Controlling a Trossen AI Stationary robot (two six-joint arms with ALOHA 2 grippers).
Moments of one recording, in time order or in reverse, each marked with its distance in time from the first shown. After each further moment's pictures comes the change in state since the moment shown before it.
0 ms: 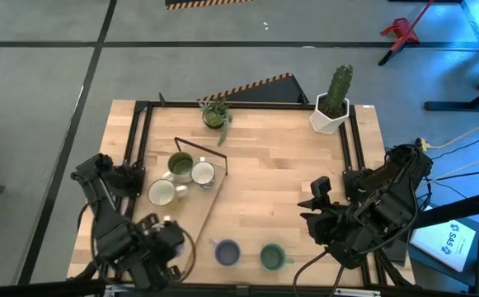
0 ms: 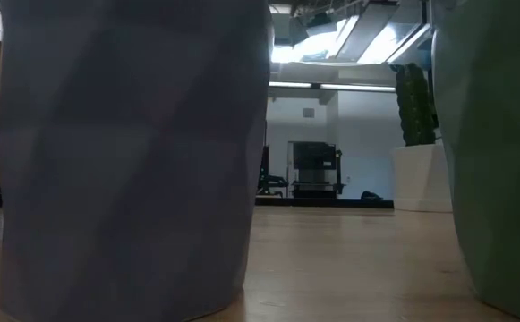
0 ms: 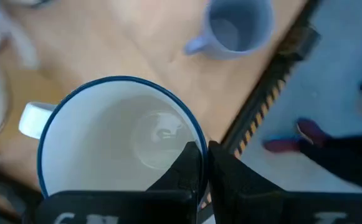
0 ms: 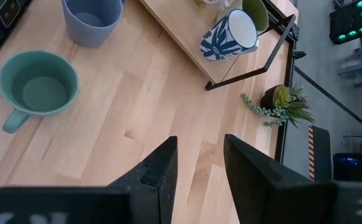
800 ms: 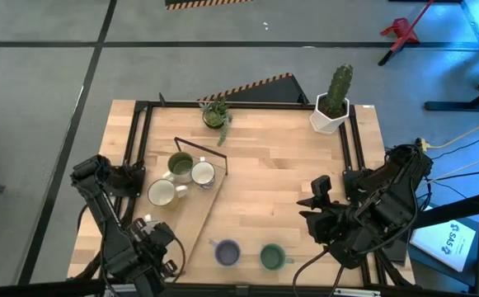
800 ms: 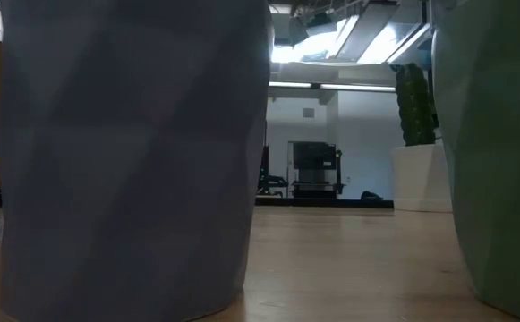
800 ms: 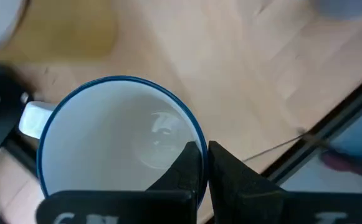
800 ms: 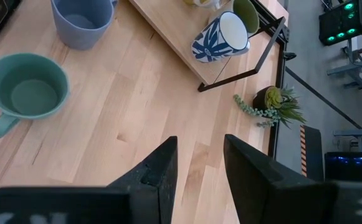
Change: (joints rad) left arm -0.082 -0.006 -0.335 0.002 0.076 -0.288; right arm 0.000 0.000 0.000 0.000 0.030 0.000
